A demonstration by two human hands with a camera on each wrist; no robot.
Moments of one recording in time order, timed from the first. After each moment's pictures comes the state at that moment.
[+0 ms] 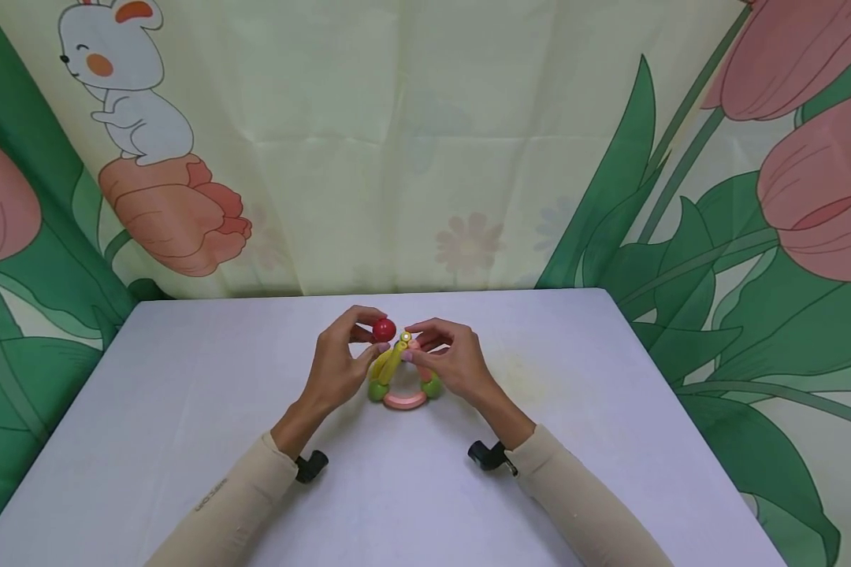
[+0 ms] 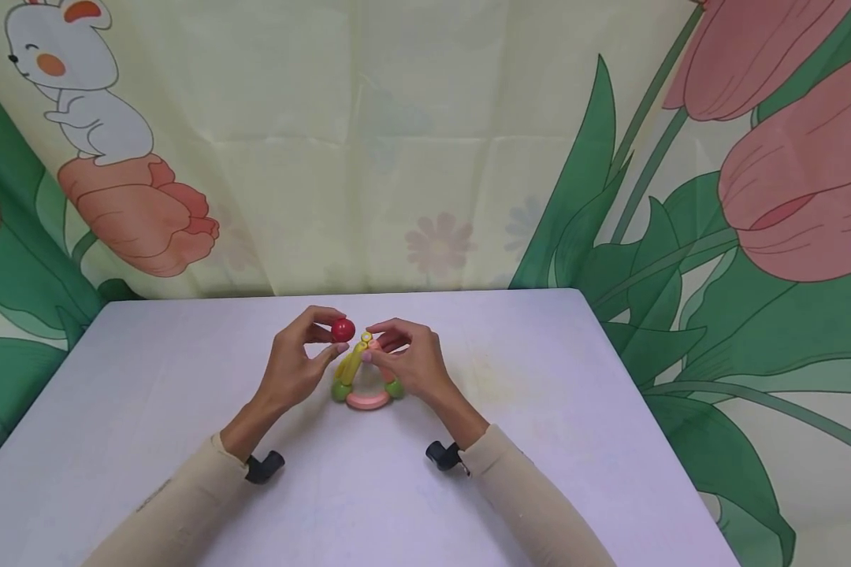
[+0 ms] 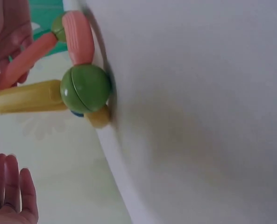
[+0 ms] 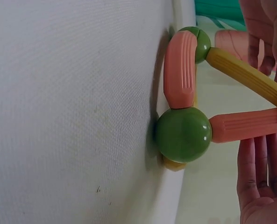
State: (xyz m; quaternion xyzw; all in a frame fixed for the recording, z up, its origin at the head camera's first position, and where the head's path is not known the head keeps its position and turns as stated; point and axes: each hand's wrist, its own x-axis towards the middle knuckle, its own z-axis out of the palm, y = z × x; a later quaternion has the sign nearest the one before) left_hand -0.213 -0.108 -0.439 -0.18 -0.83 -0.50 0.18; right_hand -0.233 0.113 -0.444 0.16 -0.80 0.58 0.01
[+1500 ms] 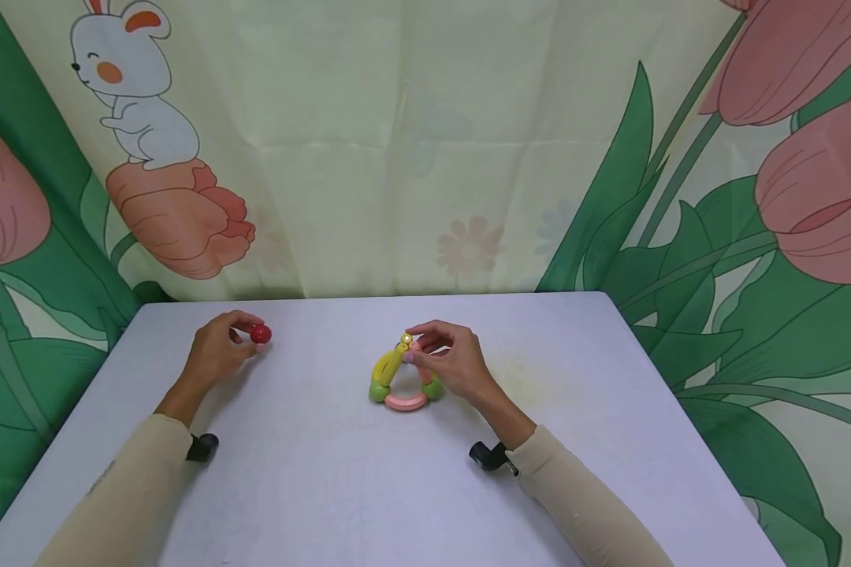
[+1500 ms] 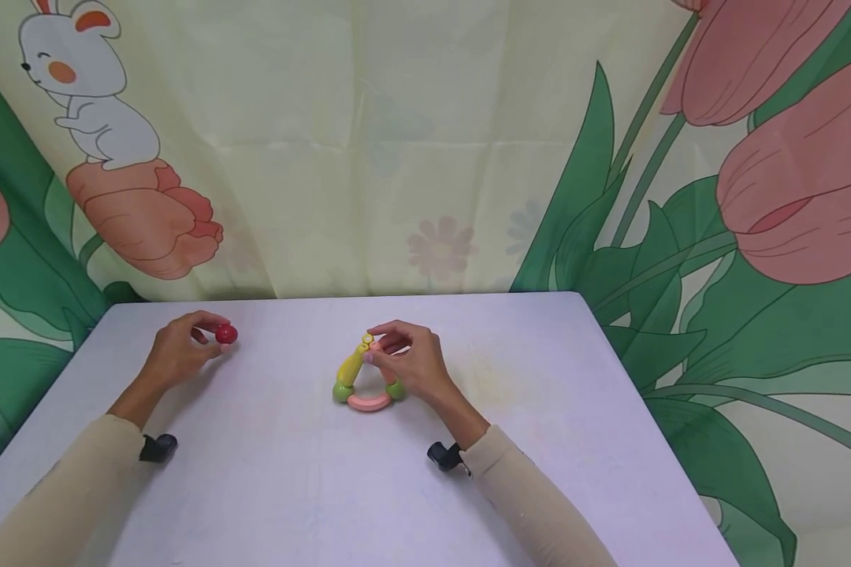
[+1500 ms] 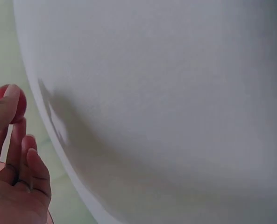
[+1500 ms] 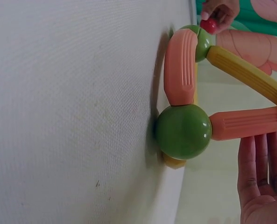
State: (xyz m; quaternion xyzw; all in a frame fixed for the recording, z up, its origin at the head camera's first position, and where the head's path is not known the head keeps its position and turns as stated) left_hand -0.244 -0.297 -0.461 0.02 -0.94 -0.33 0.06; right_hand -0.233 0.115 -0.443 0.17 -0.80 0.58 0.02
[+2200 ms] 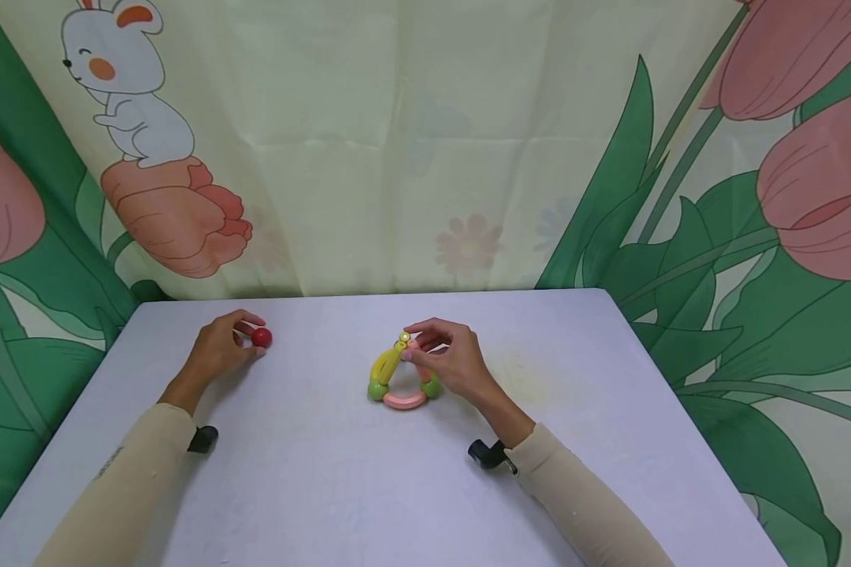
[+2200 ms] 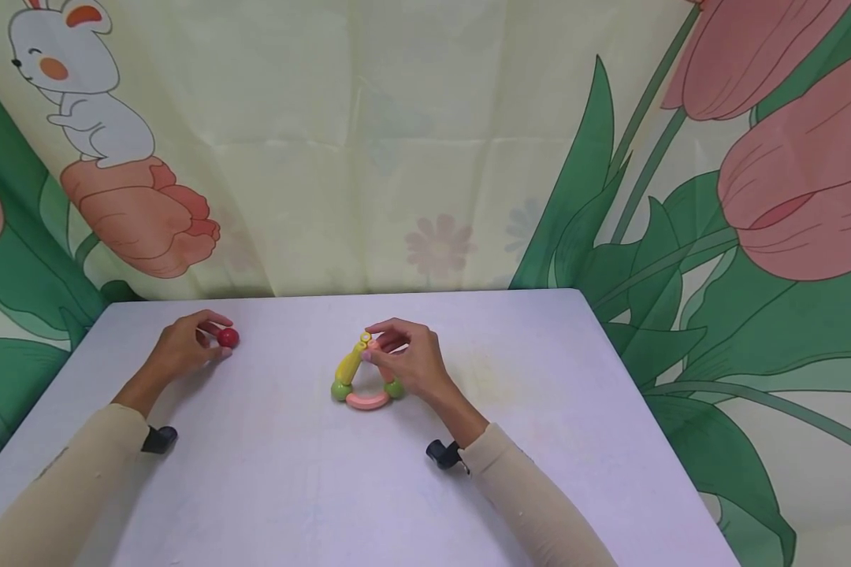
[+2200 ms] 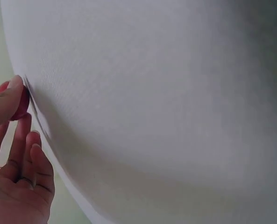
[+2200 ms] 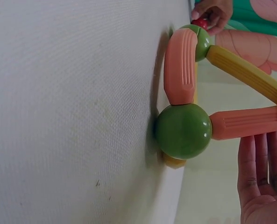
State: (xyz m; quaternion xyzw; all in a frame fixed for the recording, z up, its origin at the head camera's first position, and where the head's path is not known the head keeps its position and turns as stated) left_hand -0.254 -0.298 -0.463 0.03 -0.95 -0.31 -0.01; right_hand -0.233 0.115 -0.443 0.17 -0.80 0.58 0.01
